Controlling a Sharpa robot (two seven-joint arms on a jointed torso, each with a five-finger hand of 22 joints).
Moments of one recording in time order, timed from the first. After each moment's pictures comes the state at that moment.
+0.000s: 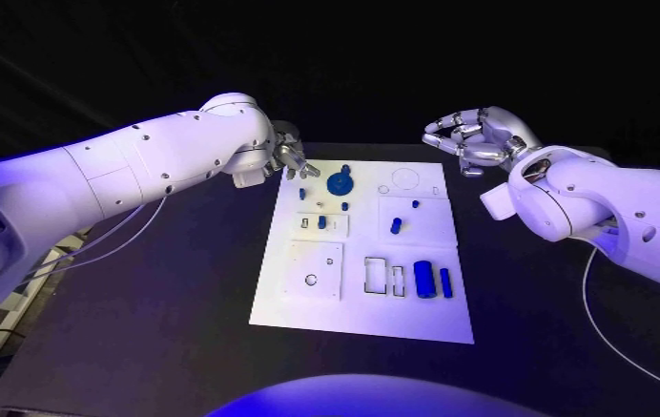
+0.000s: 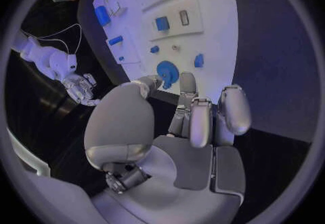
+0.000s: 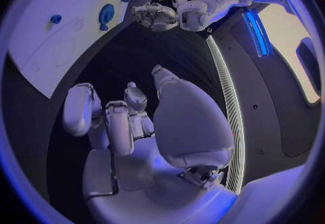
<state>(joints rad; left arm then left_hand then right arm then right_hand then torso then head) 1.30 -0.65 0.02 1.21 -1.10 0.21 -0.52 1.11 -0.23 0.41 0.29 0.41 0.82 0.13 0.41 0.70 1.10 0.04 0.90 0.67 1.47 -0.03 1.49 1.31 0.07 1.33 0.07 1.39 1.18 1.30 -0.83 -0.13 1.47 -0.55 -0.41 0.17 1.31 -0.11 0.19 0.29 0.17 0.74 0.19 0.31 0.38 1.13 0.11 1.24 1.09 1.47 0.04 1.50 1.31 0.07 1.35 0.14 1.22 1.31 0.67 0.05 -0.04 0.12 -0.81</state>
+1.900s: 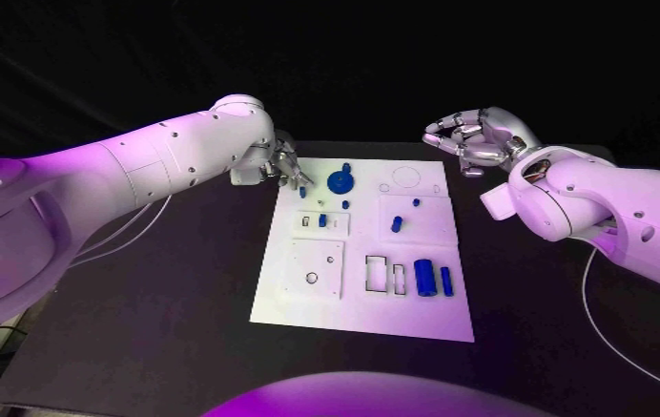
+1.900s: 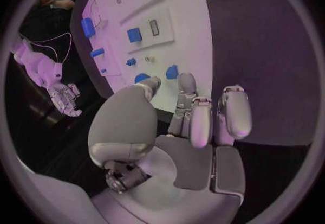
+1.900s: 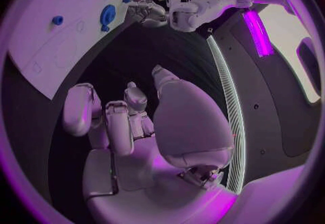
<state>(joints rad) 1.29 -0.55 -0.02 0.99 -1.12 0.39 -0.48 1.10 -0.15 0.30 0.29 0.25 0.90 0.09 0.48 0.71 1.14 0.02 0.94 0.69 1.47 -0.04 1.49 1.31 0.07 1.36 0.06 1.41 1.24 1.30 -0.82 -0.13 1.46 -0.55 -0.41 0.17 1.31 -0.10 0.19 0.29 0.18 0.74 0.19 0.31 0.38 1.13 0.11 1.24 1.09 1.47 0.04 1.50 1.31 0.07 1.35 0.14 1.22 1.31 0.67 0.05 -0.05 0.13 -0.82</state>
